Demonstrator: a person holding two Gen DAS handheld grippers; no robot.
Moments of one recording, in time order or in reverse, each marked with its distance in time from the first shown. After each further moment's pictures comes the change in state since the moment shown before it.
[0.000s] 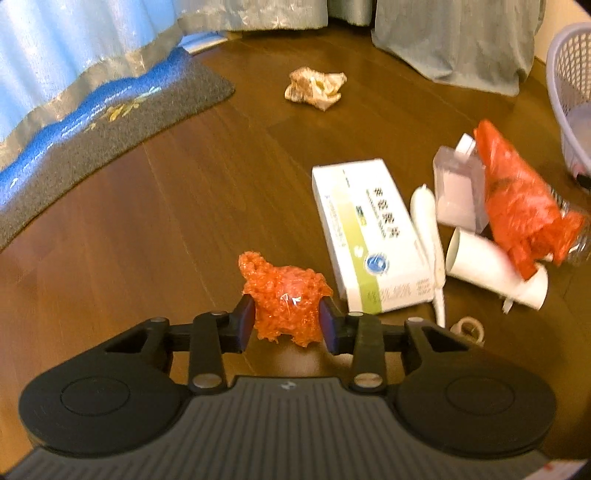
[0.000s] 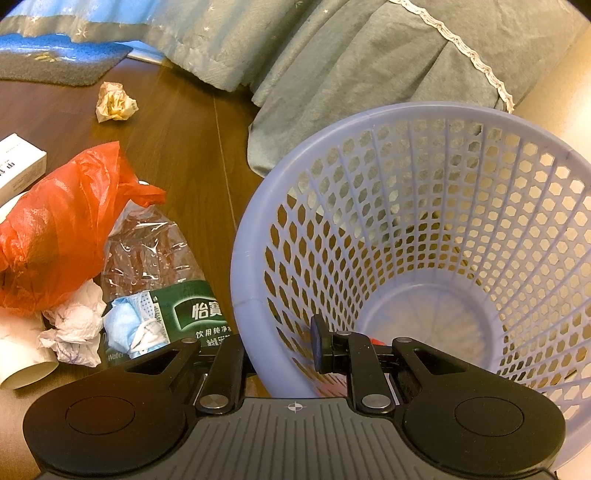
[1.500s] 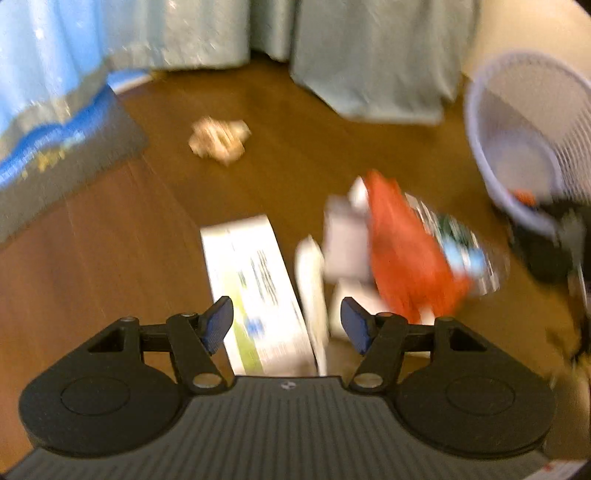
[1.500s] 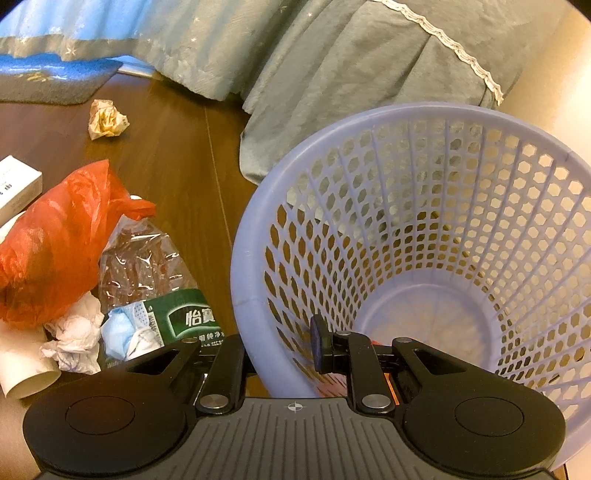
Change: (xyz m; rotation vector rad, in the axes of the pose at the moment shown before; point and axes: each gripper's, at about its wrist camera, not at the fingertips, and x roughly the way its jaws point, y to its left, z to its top) left arm -0.016 -0.060 0.034 0.079 -0.053 -0.225; right arm 0.004 -0.010 0.007 0.041 -0.023 0.022
